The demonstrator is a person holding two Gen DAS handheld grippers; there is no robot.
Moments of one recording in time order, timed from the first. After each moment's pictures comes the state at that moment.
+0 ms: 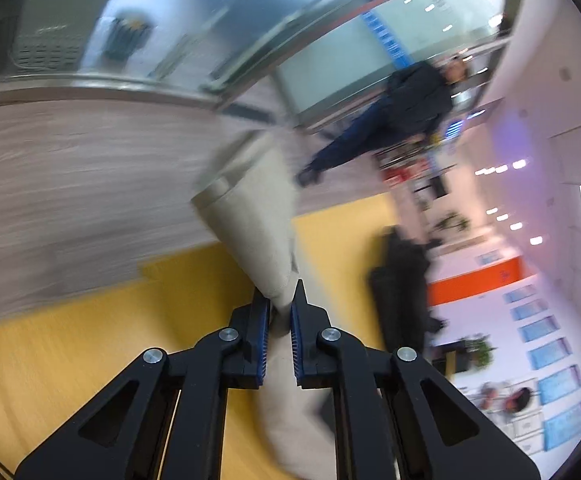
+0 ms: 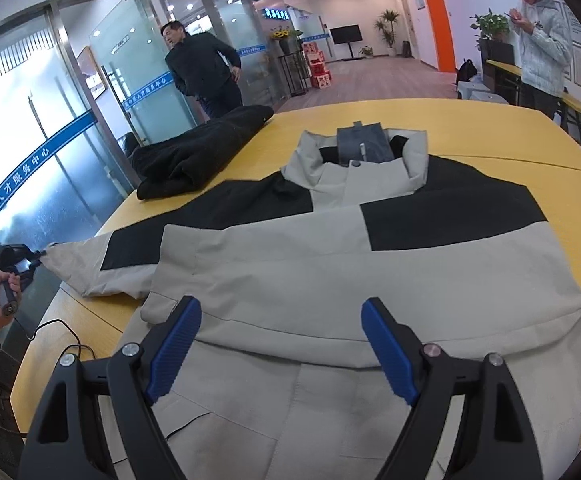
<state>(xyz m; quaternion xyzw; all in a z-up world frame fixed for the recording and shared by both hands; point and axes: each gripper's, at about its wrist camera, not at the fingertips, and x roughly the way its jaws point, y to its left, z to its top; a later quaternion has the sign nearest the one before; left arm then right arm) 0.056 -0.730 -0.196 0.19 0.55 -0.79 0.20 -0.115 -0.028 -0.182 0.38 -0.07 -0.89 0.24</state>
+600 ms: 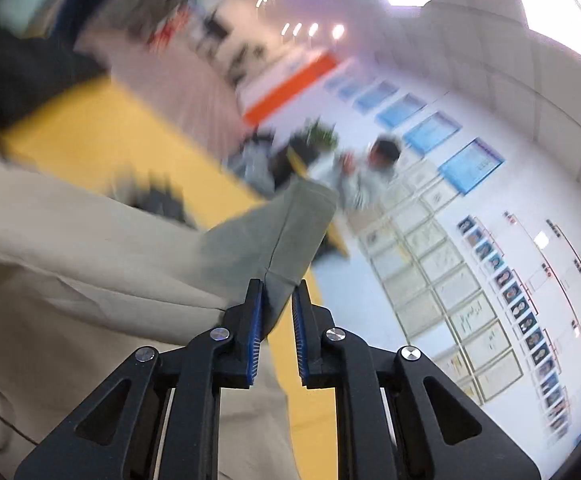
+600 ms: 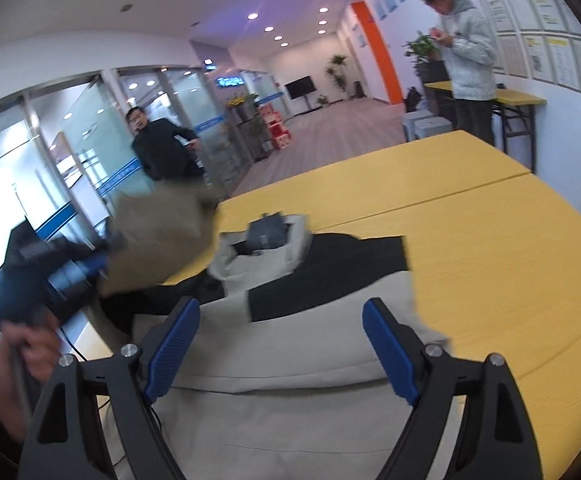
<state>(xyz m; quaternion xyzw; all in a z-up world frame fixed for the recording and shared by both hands) -0.109 -0.178 -0.116 0.32 0.41 -0.83 -0.23 -0.090 0.176 -0.114 0.30 -0.16 -0.93 0.15</state>
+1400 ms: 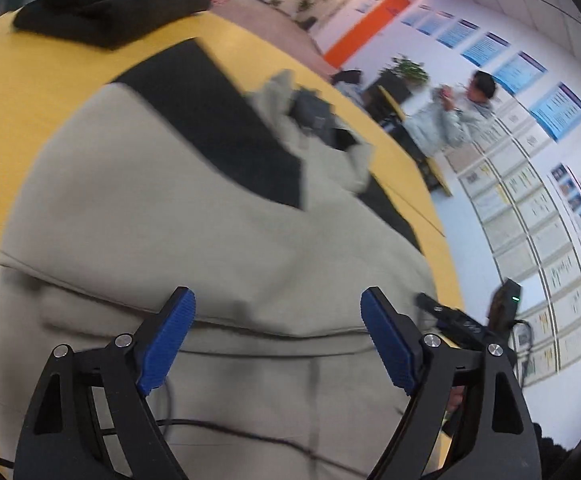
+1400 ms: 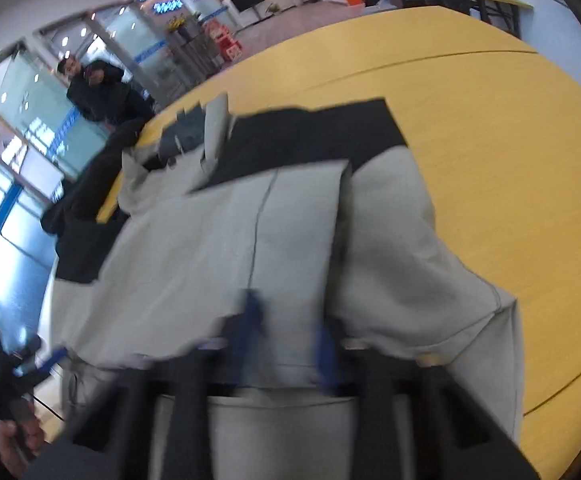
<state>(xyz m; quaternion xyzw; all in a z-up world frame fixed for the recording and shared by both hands) -0.059 -0.290 -0.218 0.45 0.31 -0.83 -0.11 -0.191 0.148 -0.233 0.44 -0.21 -0.86 0.12</state>
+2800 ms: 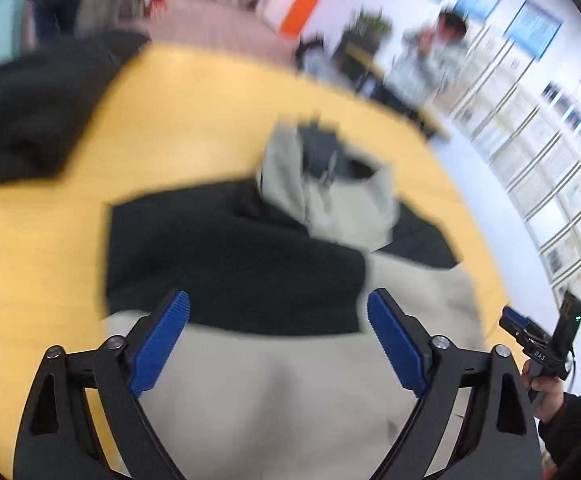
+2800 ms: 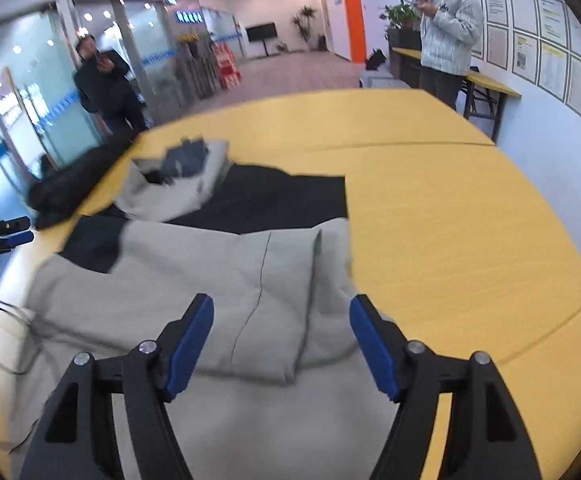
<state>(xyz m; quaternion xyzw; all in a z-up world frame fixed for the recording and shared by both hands) -0.136 -0.334 -0.129 0.44 0.15 -0.87 -0.17 -0.110 0.172 -0.162 0.40 -0.06 -0.91 0.08</state>
